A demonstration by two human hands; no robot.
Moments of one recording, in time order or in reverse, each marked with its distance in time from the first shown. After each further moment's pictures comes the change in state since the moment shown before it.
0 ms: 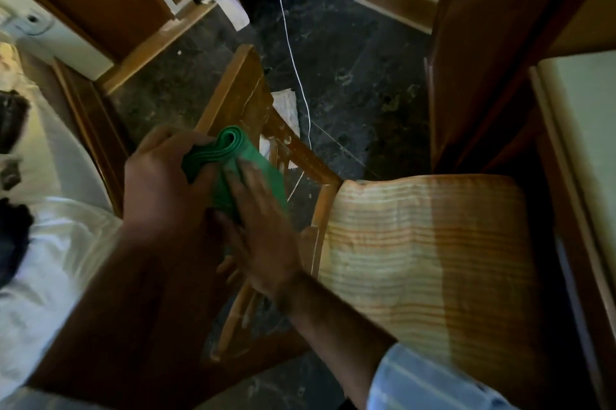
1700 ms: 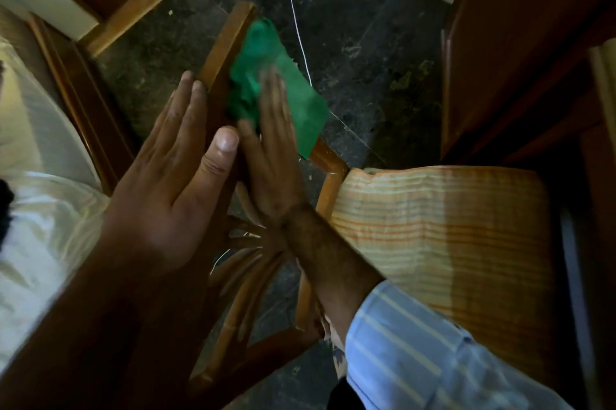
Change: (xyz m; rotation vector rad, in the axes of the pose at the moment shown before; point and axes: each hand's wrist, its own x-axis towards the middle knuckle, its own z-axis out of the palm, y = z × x) left_hand 0.000 0.007 0.013 -0.235 -0.167 -0.085; right_hand 0.101 0.042 0.003 0.156 0.252 0.032
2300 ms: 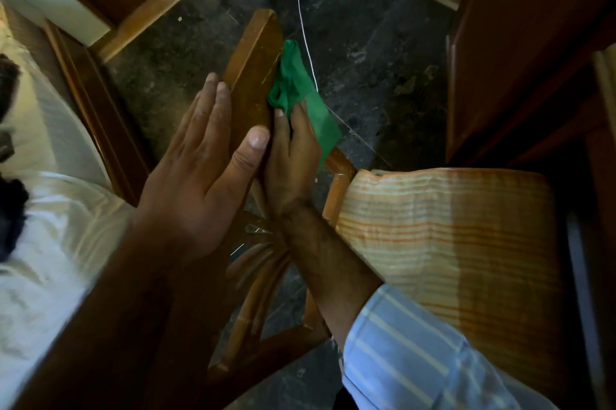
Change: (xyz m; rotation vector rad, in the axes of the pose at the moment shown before) left_hand 0.004 -0.004 -0.001 0.093 -0.082 -0.032; right_hand -0.001 -0.021 0.009 0.141 0.243 0.300
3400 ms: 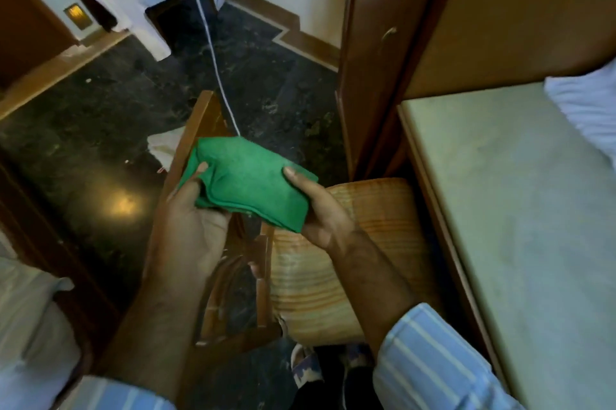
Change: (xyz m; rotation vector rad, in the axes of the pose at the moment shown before) left_hand -0.048 0.069 -0.016 -1.761 0.017 -0.412; right_hand -0.066 -0.082 -0.173 0.692 -0.300 0.648
